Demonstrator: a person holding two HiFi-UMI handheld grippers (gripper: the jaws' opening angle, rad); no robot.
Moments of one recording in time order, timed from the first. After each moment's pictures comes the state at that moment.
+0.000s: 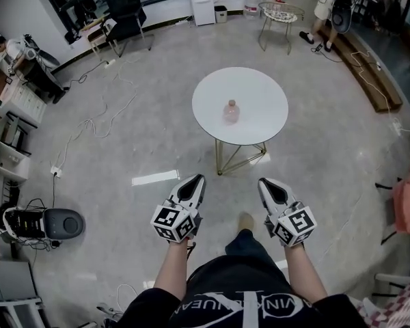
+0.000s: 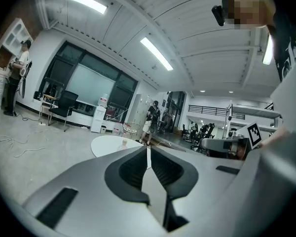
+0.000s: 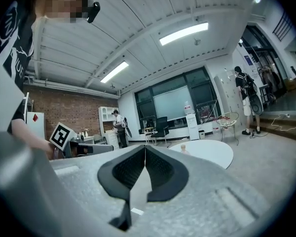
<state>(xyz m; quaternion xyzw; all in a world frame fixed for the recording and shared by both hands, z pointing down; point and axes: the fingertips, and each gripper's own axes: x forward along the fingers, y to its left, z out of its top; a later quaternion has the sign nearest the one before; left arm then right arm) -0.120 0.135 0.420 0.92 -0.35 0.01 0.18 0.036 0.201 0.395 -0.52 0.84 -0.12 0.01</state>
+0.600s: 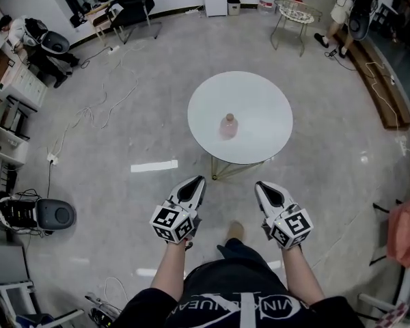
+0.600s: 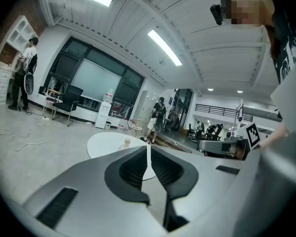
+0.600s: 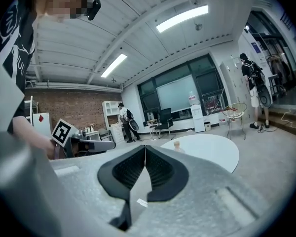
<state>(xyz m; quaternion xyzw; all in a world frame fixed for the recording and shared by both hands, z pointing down) -0.060 0.052 0.449 0.90 -0.38 0.02 0.20 0.091 0.103 0.429 -0.48 0.86 -0.15 -0.02</state>
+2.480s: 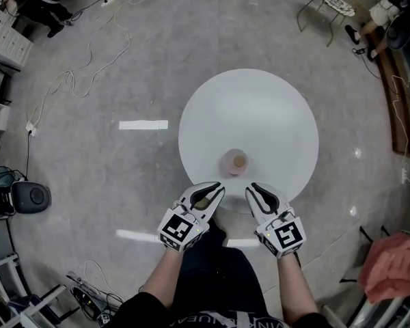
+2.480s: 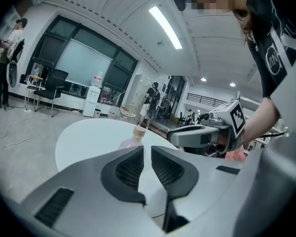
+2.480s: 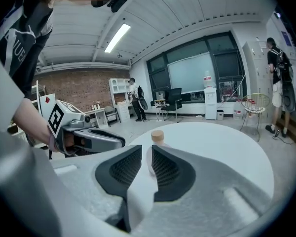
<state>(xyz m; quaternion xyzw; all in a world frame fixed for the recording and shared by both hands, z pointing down) 0.025 -0.113 0.565 0.92 -0.30 0.09 0.22 0.087 -0.107 0.546 -0.39 0.89 -0.16 -0.15</state>
